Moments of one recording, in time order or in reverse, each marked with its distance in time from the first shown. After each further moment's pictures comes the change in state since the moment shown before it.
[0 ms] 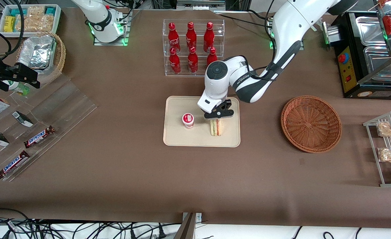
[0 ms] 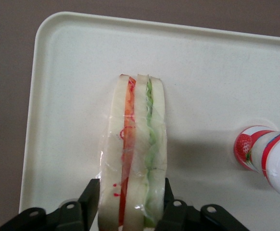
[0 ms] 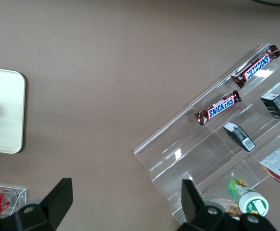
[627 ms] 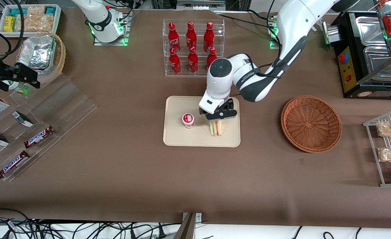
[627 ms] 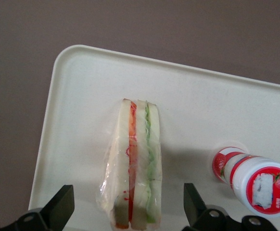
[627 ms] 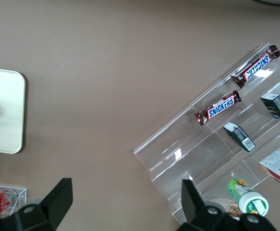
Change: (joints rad) arm 0.049 -0.064 -0.034 0.037 -0.052 -0.043 -0.014
